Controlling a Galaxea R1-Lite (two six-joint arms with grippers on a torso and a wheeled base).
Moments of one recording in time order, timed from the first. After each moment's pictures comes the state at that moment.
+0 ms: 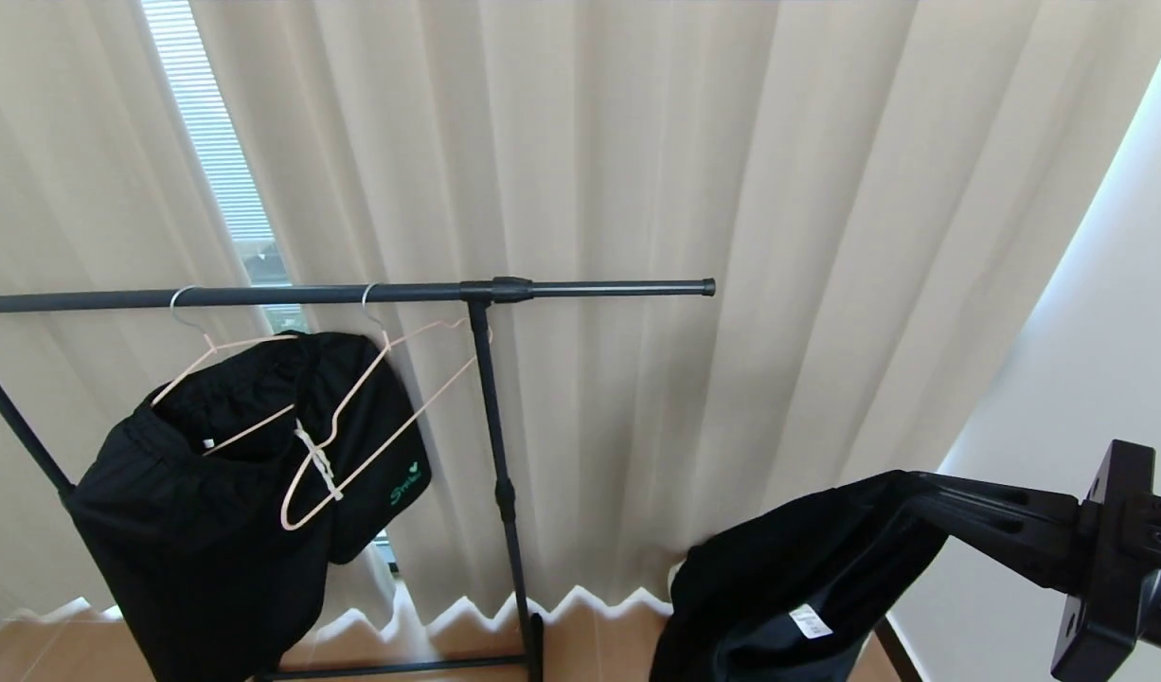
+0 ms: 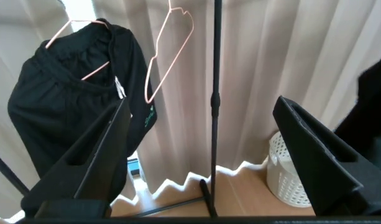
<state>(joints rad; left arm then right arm) -0.01 0.00 0.00 -0.04 -0.17 0.07 0.58 1.10 -0.45 -0.43 0.15 -0.23</state>
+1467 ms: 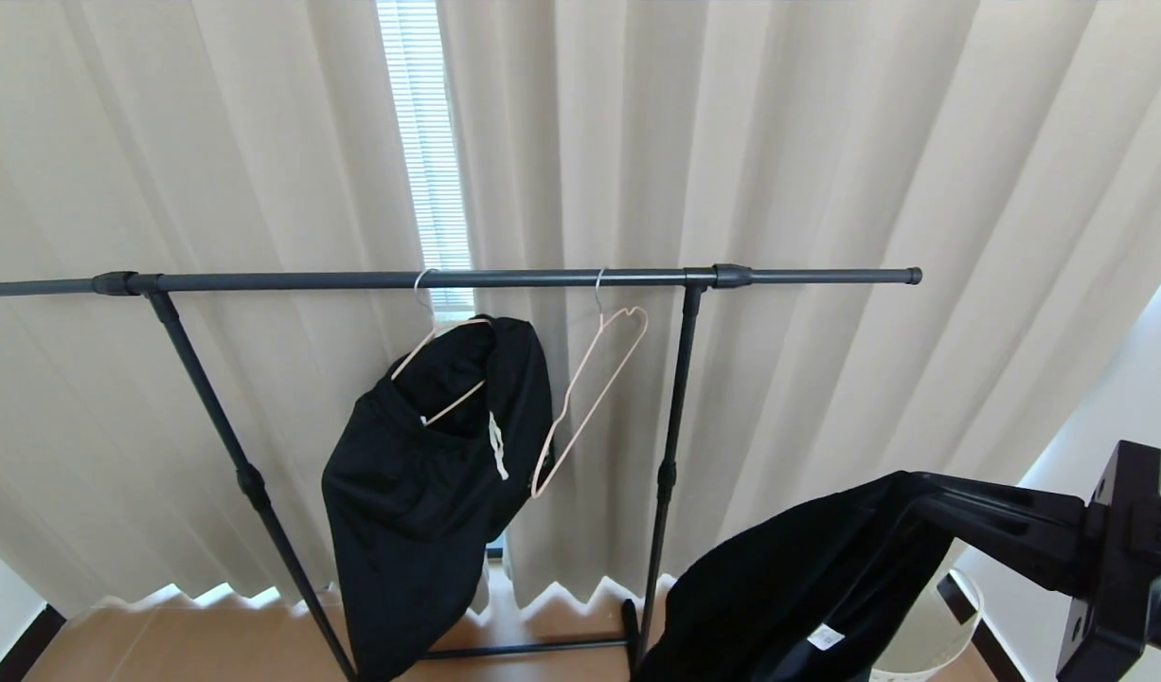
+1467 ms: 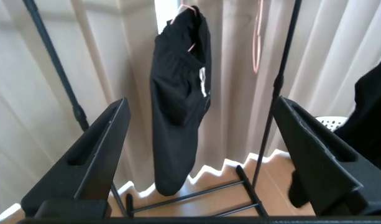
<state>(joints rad) -0.01 0.00 0.00 -0.04 -0.17 0.07 0.58 1.09 -0.45 -0.43 0.15 -0.23</state>
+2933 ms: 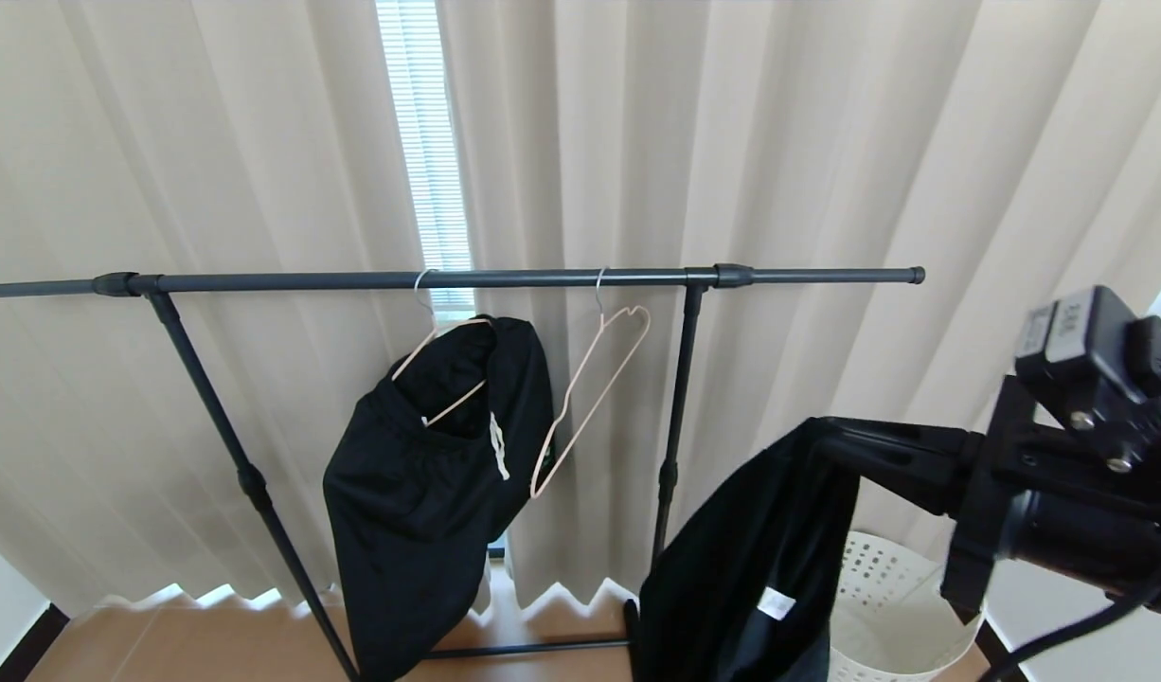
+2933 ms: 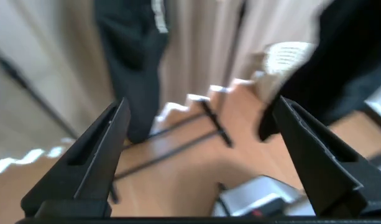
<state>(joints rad) -0.17 0.49 -0.09 -0.06 -0.33 0.03 0.69 1.29 -0.63 -0.43 0.07 -0.27</state>
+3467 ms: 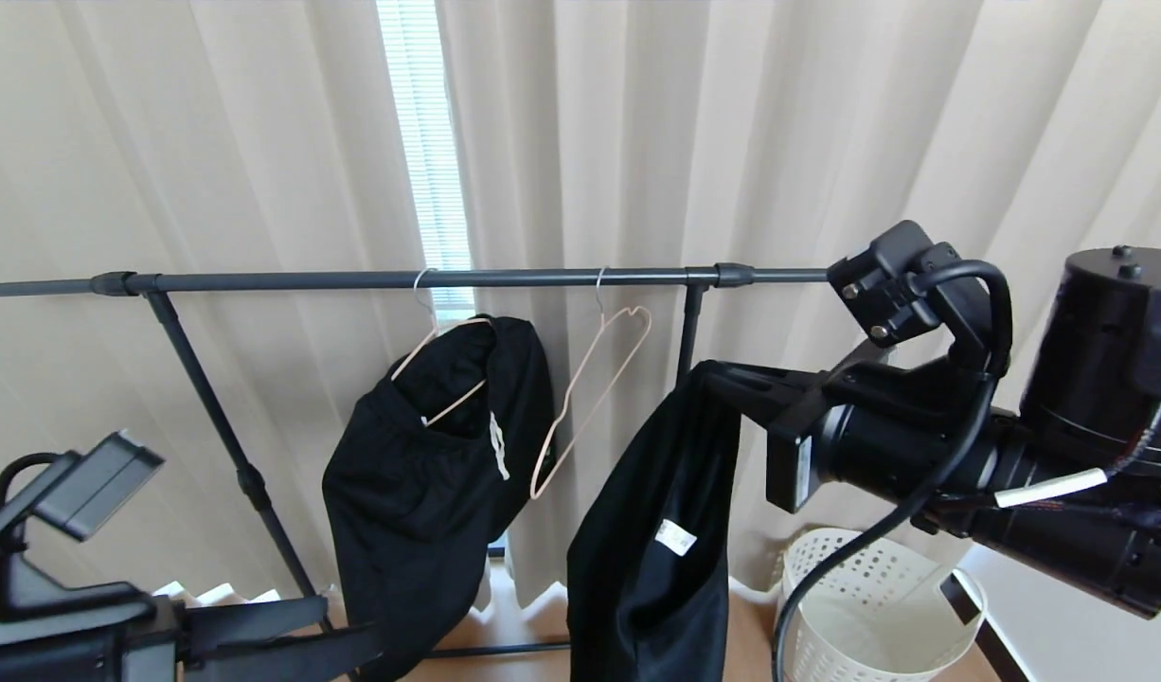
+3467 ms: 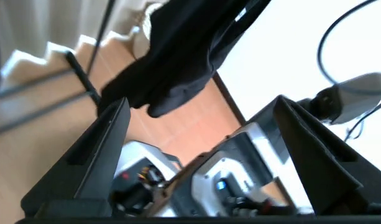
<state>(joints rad) -0.42 1.08 -0.46 -0.11 -0.47 -0.43 0.79 1.54 -0.78 -0.59 -0.14 -0.03</state>
